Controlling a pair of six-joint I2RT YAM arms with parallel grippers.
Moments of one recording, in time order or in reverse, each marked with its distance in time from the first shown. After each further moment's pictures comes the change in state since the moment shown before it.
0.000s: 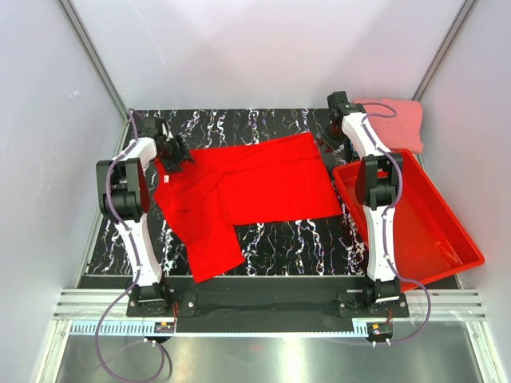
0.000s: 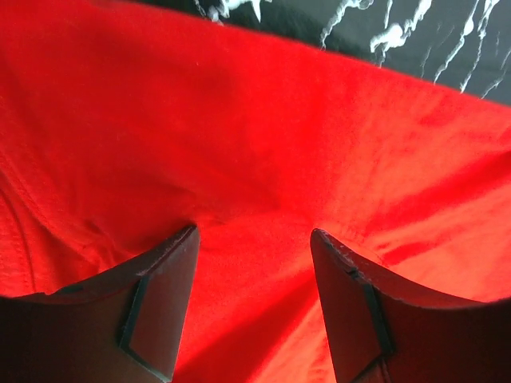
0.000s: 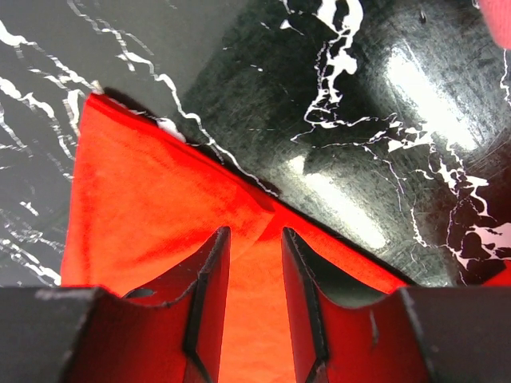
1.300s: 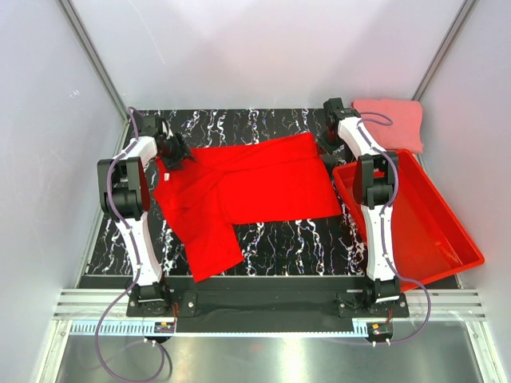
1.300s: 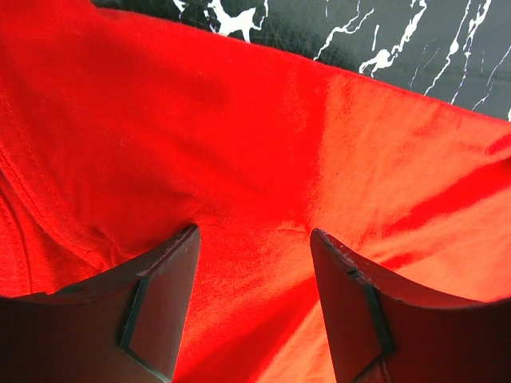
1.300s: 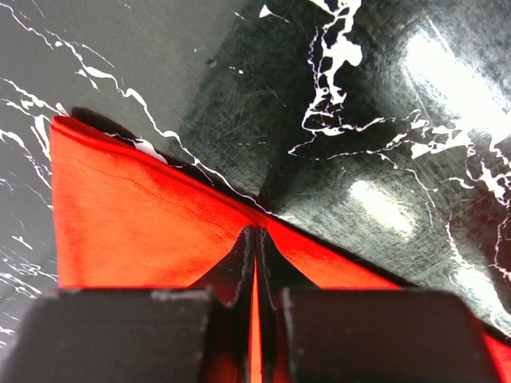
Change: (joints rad) left arm 0.008 0.028 0.034 0.018 0.005 -0.005; right arm 0.010 0.039 -0.041 0.051 -0.002 0.112
